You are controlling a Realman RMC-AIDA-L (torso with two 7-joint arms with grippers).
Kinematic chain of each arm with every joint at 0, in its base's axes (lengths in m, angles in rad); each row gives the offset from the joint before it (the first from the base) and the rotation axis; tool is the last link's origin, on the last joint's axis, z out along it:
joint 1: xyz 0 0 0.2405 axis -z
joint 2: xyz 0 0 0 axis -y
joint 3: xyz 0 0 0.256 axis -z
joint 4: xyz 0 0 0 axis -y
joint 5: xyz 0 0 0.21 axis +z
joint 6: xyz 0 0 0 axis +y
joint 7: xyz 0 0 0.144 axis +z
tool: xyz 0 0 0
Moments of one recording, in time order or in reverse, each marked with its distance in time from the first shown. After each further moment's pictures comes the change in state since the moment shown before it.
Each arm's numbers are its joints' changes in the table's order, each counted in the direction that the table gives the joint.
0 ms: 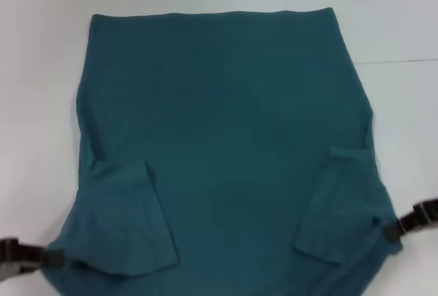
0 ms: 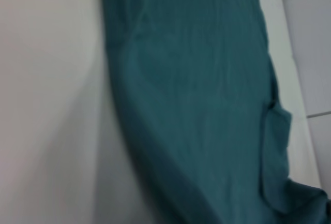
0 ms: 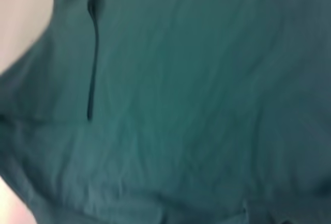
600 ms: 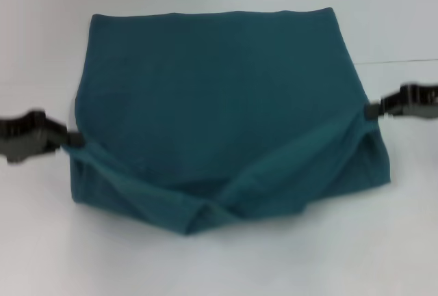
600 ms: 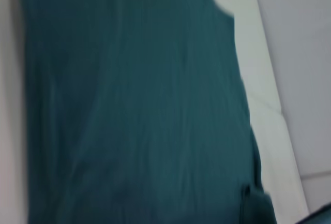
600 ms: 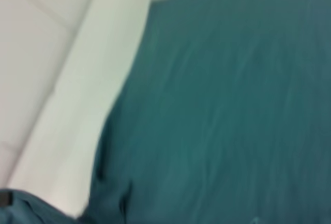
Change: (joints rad) left arm 0.282 -0.098 -0.016 0.107 -0.006 -0.180 -0.212; right arm -0.083 0.033 -0.132 0.006 0.189 0.180 0.063
